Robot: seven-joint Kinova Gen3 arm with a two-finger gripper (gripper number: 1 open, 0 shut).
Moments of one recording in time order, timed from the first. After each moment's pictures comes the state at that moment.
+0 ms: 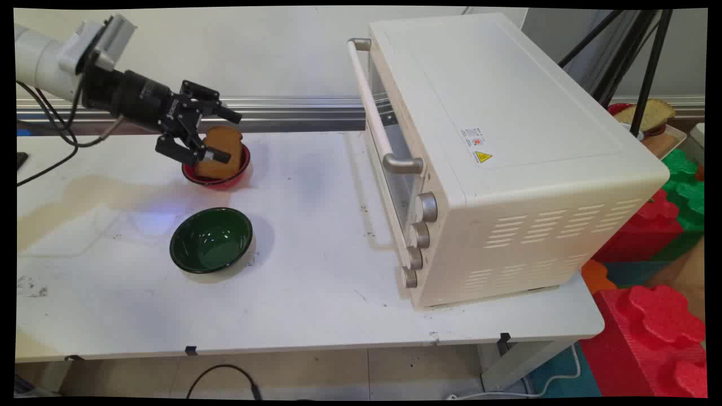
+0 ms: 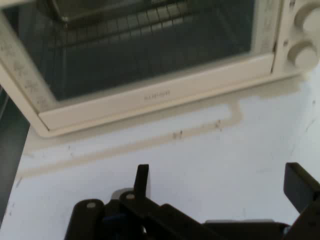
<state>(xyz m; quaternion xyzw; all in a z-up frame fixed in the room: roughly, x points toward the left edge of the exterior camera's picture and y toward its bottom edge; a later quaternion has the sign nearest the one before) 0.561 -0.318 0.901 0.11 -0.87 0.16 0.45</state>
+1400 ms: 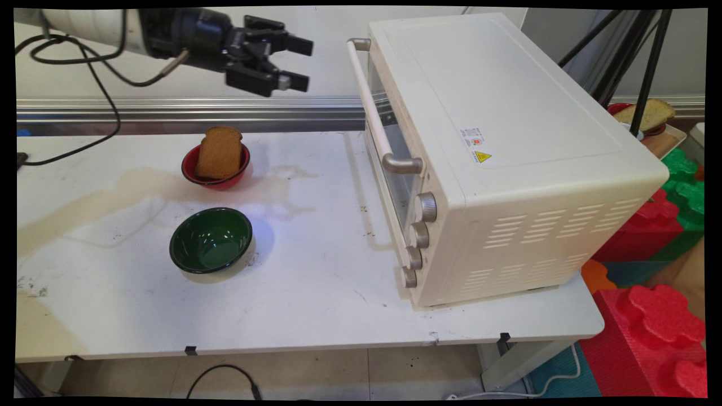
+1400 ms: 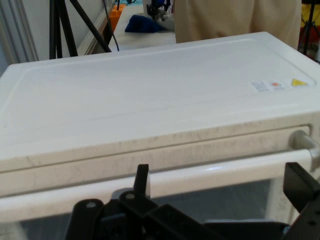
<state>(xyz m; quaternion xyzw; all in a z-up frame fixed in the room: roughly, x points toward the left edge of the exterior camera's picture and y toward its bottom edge) 0.463 -0.366 0.957 0.12 -0.79 0.15 0.59</state>
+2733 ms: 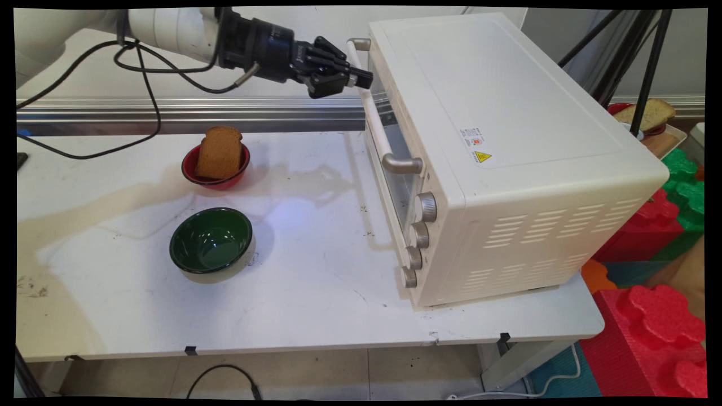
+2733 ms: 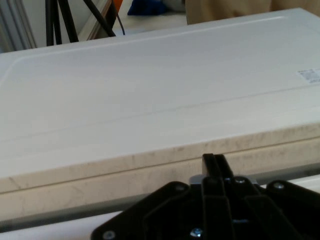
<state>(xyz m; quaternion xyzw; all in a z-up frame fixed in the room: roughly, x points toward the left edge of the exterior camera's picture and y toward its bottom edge) 0.397 -0.414 0.935 0.11 -0.80 0.15 0.57</state>
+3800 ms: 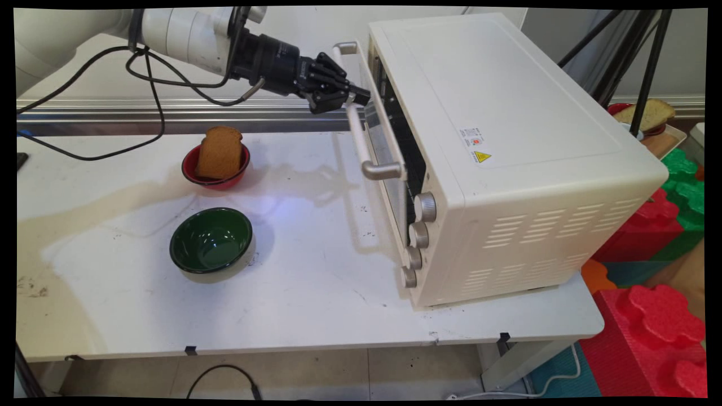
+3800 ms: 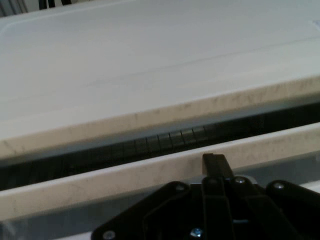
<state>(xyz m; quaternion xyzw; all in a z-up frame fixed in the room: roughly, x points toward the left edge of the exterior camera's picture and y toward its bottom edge) 0.397 -0.424 0.916 0.11 -0.83 0.16 0.53</state>
